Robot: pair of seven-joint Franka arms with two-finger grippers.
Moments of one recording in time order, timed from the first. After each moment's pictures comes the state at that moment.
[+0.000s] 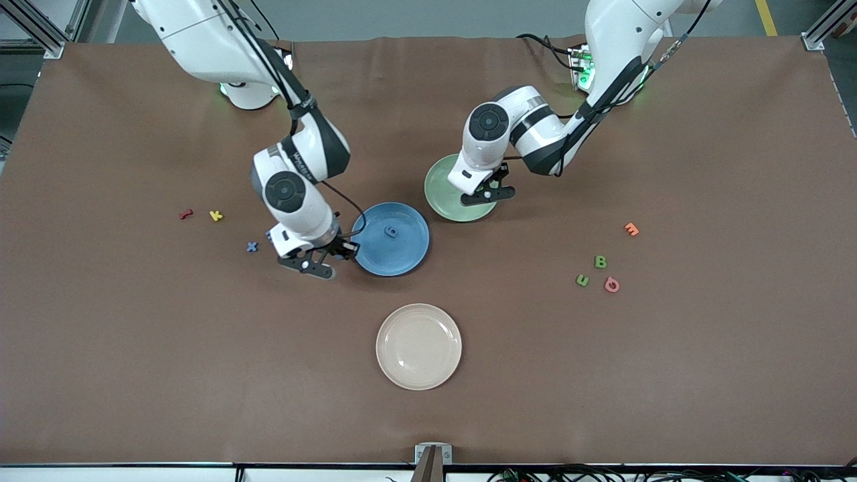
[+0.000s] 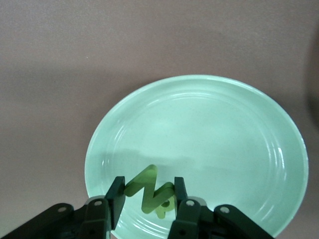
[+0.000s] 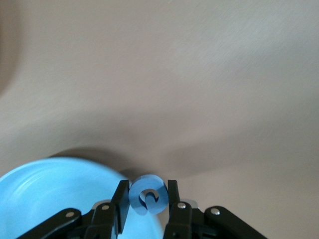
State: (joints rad) left arm -0.19 0.47 -0.65 -2.14 0.25 2.38 -1.14; right arm 0.49 0.47 0.05 -1.96 0.04 2.44 0.84
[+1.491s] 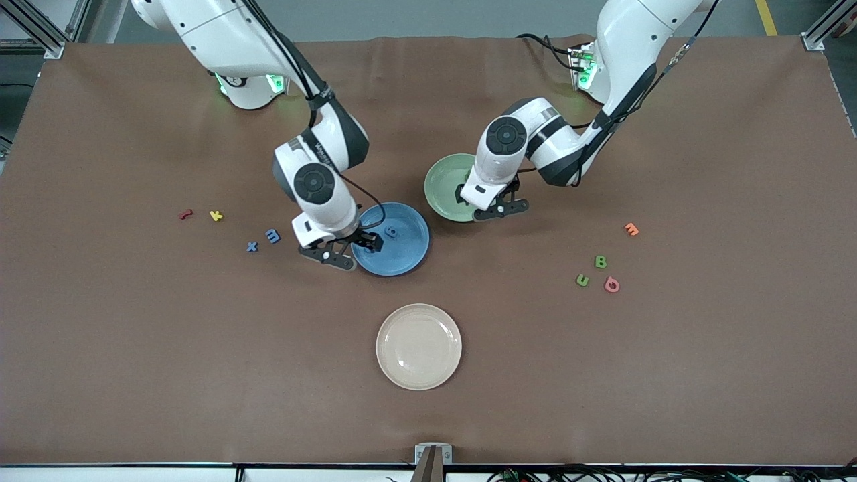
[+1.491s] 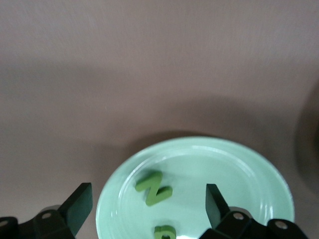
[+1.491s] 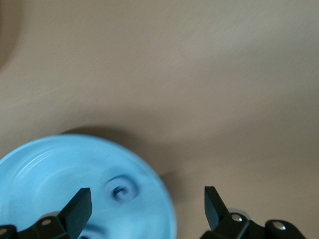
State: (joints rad) left arm -0.14 0.46 -0.62 -2.12 0.25 2.42 -1.12; right arm 0.51 0.48 0.03 -1.93 0.02 2.36 0.83
